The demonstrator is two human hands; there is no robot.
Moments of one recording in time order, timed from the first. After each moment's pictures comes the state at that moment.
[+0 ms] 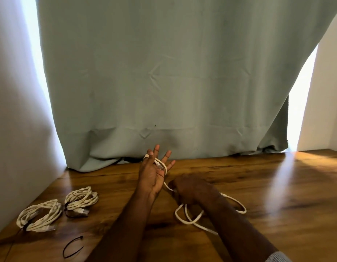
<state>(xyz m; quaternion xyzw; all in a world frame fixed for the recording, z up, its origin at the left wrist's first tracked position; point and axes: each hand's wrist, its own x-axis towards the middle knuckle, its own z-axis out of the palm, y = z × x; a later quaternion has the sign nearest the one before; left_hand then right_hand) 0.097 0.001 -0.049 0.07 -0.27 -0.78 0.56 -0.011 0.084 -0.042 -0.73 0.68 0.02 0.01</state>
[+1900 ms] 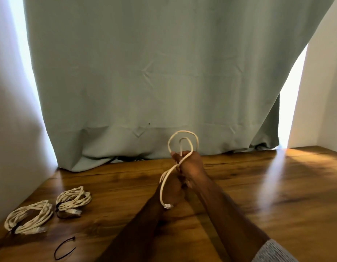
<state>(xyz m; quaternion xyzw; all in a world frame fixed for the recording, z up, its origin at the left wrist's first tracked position) 0.054 0.002 -0.120 0.31 -0.88 -0.16 0.32 -0.076 -0.009 -0.088 -0.37 0.65 -0.60 0.28</state>
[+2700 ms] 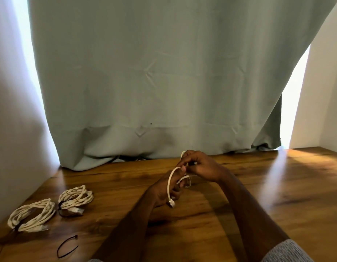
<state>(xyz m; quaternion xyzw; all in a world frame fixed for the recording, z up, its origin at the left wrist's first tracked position) 0.076 0.020 -0.083 0.18 -0.67 -0.68 0.24 -0.087 0.074 -0.023 -0.75 0.52 -0.38 0.14</state>
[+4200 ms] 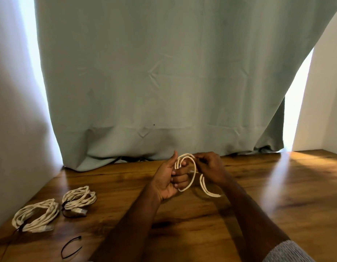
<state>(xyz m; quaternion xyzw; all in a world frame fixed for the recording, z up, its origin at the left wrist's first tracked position) 0.081 0.025 -0.049 0.01 -0.43 -0.88 0.21 -0.101 0.068 -0.047 -0.66 0.56 -0.49 0.05</state>
